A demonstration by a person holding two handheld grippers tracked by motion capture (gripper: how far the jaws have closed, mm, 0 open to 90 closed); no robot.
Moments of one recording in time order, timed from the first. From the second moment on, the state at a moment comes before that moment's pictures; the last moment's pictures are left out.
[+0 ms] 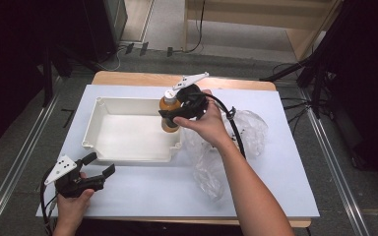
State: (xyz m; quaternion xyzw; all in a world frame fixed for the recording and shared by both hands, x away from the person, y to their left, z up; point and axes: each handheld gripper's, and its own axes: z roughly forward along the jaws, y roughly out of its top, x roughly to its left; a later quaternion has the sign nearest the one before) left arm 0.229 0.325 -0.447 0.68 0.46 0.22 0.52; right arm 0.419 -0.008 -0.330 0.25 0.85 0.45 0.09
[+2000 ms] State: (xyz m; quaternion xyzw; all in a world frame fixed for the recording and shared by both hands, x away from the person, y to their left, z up) left arm 0.229 0.324 -0.448 0.68 0.46 0.22 0.53; right arm 0.421 0.002 -0.379 0.26 0.87 0.41 0.08
